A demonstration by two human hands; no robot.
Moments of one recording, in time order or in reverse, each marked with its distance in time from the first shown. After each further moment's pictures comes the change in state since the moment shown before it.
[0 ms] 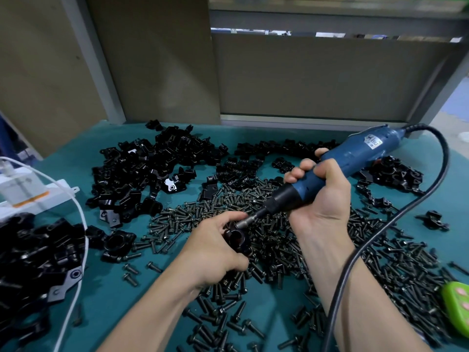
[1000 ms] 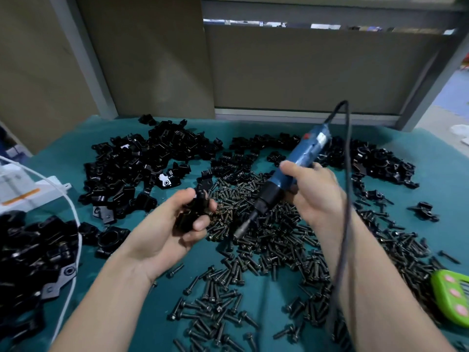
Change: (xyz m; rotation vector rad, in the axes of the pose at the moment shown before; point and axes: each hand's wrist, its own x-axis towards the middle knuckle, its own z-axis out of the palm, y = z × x) left_hand 0.011 -0.012 -0.049 -0.903 -0.207 0.060; right_hand 0.020 -0.016 -0.012 -0.857 0.151 0.165
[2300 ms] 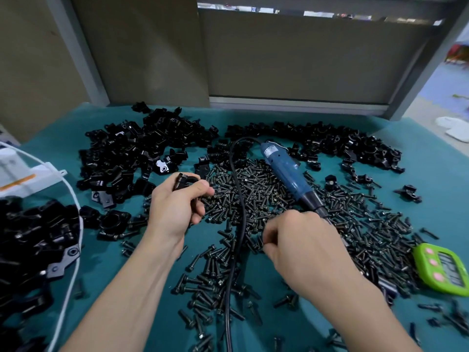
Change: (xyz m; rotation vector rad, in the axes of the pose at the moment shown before) left_hand 0.010 -0.021 0.010 0.362 0.410 0.315; right_hand -0.112 0.036 -0.025 -1.718 -0.171 -0.443
